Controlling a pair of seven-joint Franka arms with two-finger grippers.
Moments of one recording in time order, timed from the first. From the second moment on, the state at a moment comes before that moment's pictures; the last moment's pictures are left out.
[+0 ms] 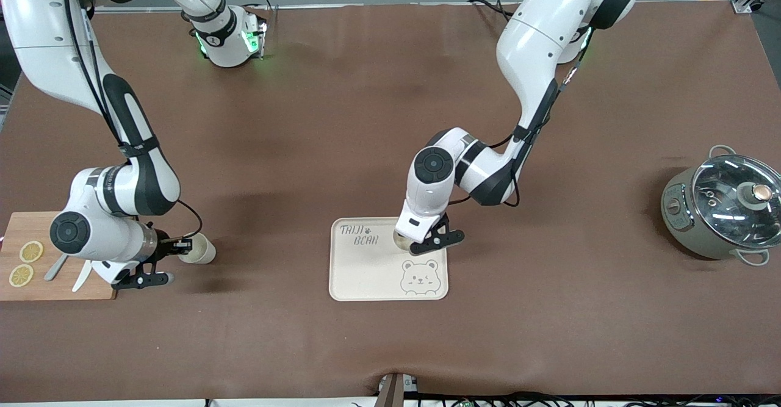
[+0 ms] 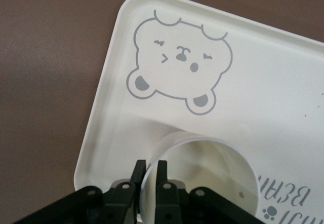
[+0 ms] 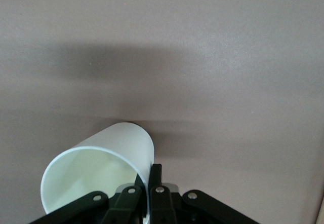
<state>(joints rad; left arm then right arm) -0.60 0.88 -0.07 -1.31 0.15 2.32 -1.02 -0.14 0.69 0.15 -1.57 -0.11 2.15 -0.06</state>
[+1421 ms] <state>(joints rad) -0.24 0.47 -0.04 -1.26 -0.01 1.84 -0.34 0.11 0.66 0.39 -1.40 -0.11 2.19 0.82</state>
